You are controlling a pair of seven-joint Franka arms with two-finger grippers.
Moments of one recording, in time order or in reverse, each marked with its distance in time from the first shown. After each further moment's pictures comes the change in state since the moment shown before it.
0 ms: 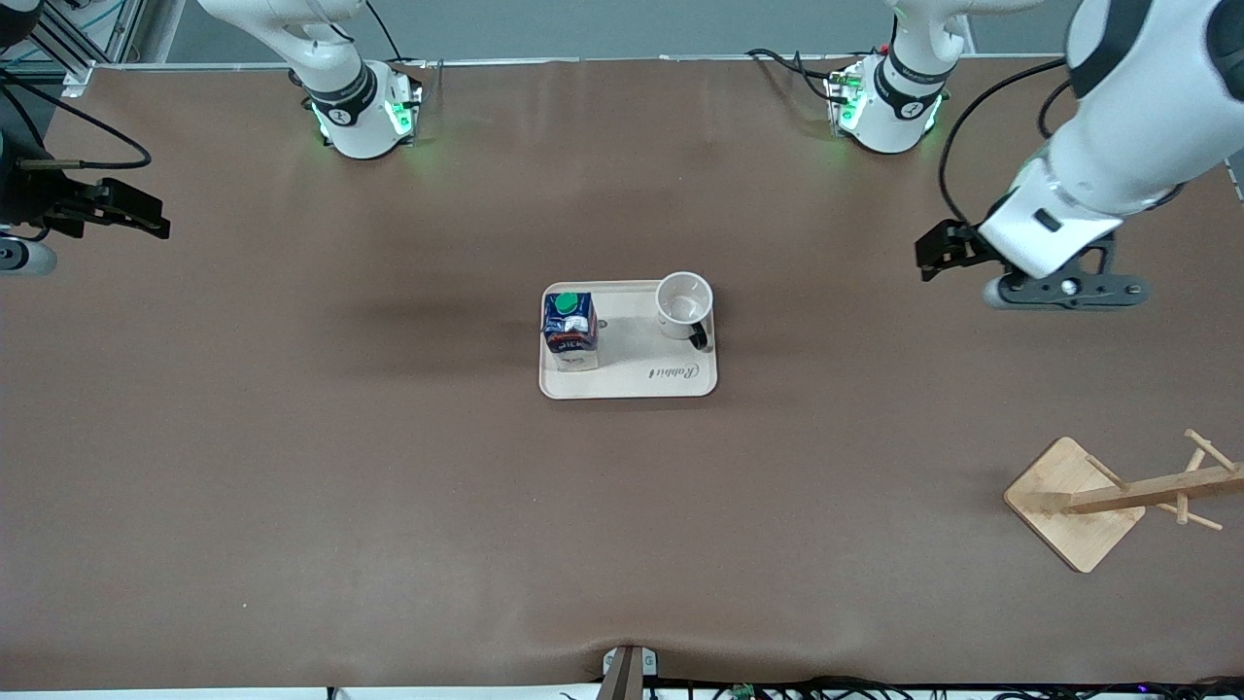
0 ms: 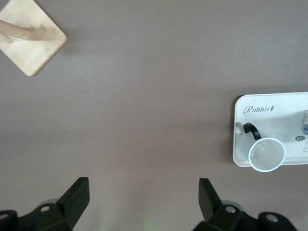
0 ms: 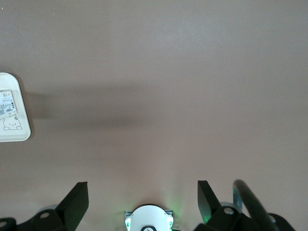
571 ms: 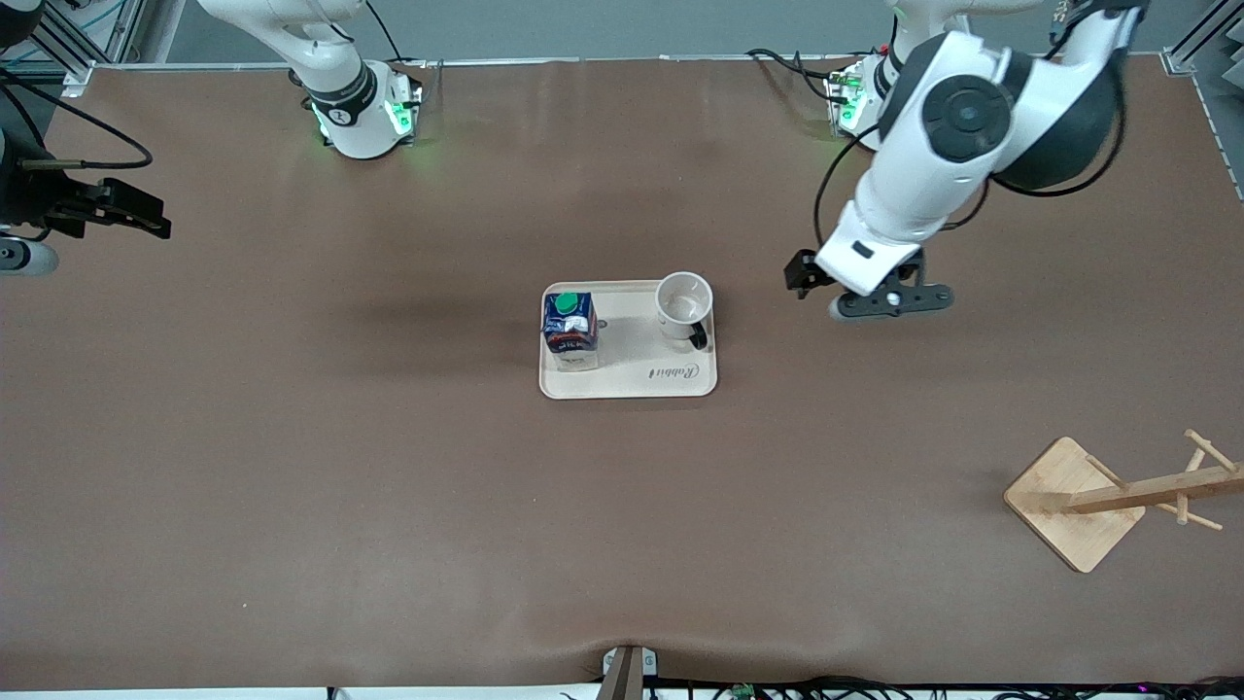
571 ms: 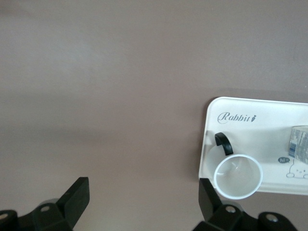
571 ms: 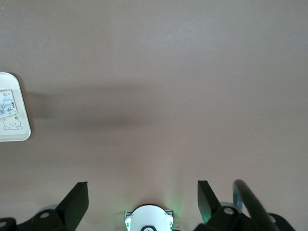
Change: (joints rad) left arm -0.003 0.002 -0.200 -0.329 0.001 0.371 -0.348; right arm 0.000 0.000 0.002 0.000 0.000 0.000 0.000
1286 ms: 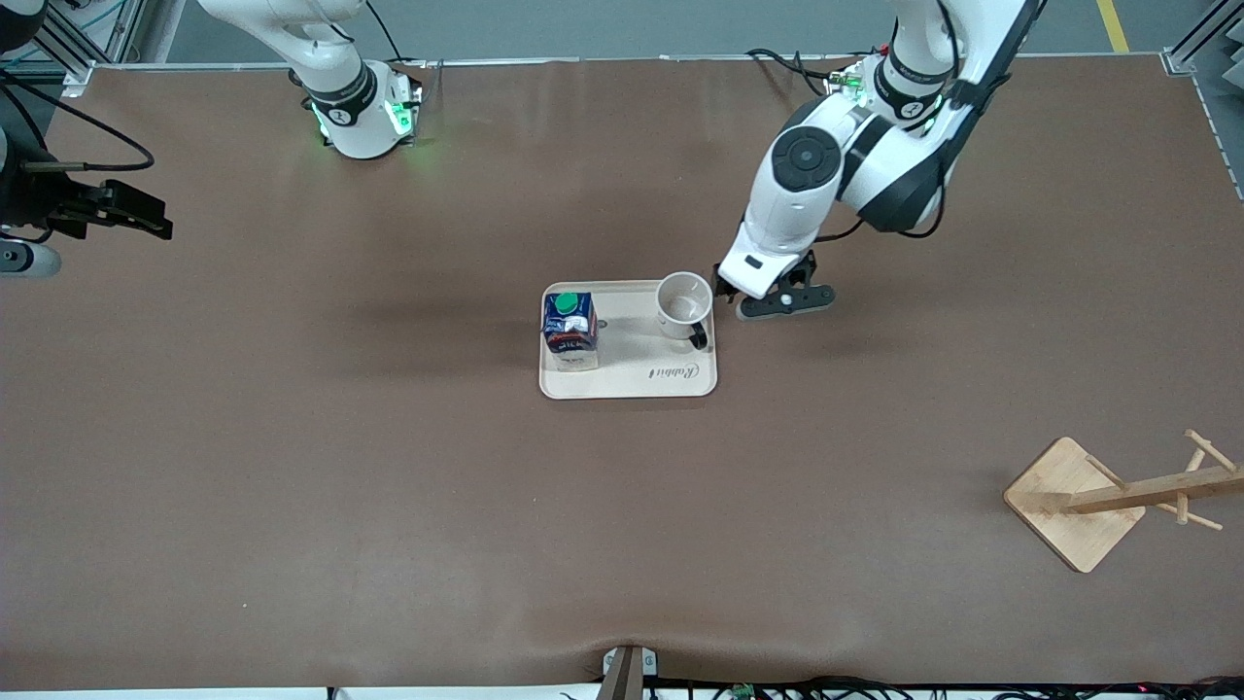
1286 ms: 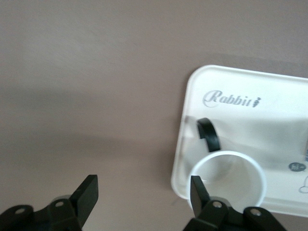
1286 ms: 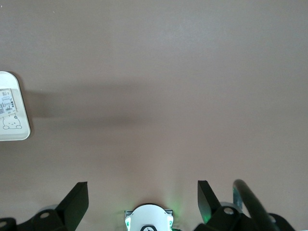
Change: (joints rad) left arm -0.122 0.178 -0.056 -0.140 0.123 0.281 -0.320; right arm 0.000 0.005 0.000 -0.001 0.000 -0.001 0.000
